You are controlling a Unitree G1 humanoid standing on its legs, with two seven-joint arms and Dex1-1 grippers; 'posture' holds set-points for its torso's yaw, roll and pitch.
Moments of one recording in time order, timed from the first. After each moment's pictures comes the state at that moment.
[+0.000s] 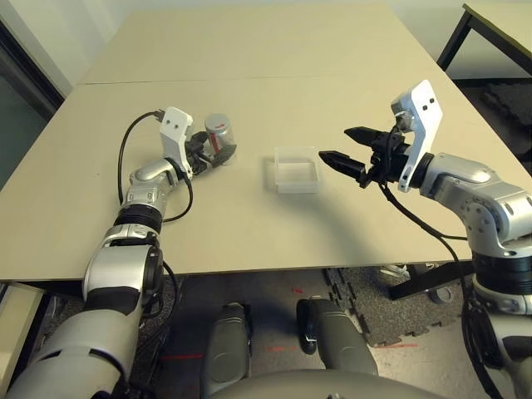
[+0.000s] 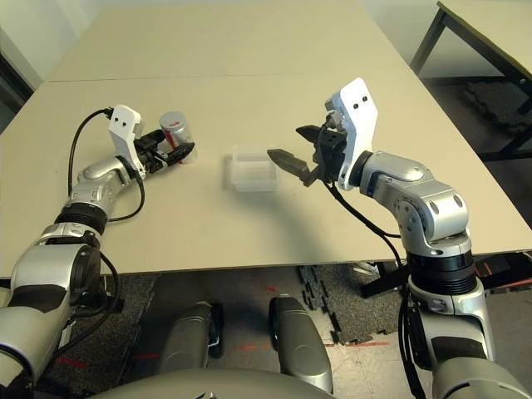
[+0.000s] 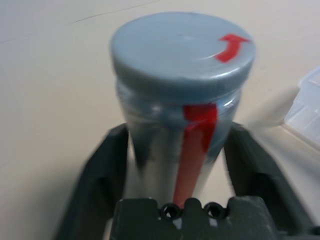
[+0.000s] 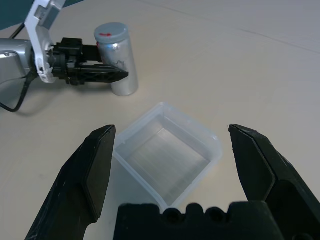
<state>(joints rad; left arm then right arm) -0.89 0.39 0.12 1.15 -0.15 -0.16 -0.80 -0.51 -0.52 -0.04 -0.30 0.53 0.86 0.60</state>
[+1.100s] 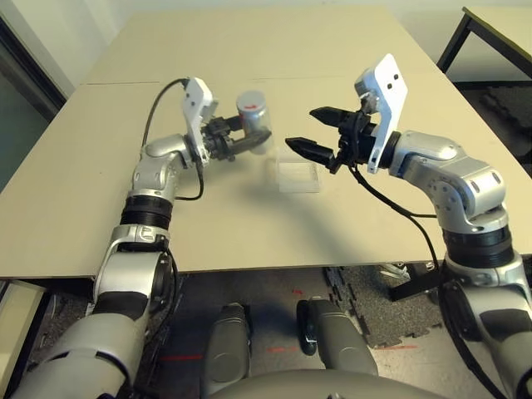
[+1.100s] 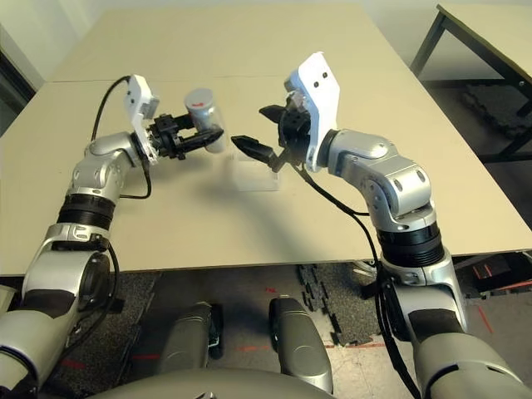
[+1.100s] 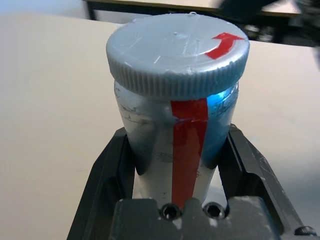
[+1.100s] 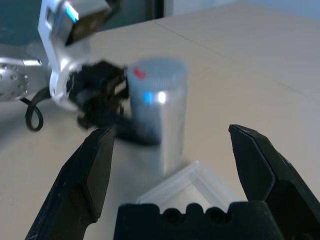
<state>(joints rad) -0.80 0.36 -0.01 0.50 -0.27 0.25 -1.16 -0.72 -0.42 0.09 -0.23 0.47 0.79 0.65</state>
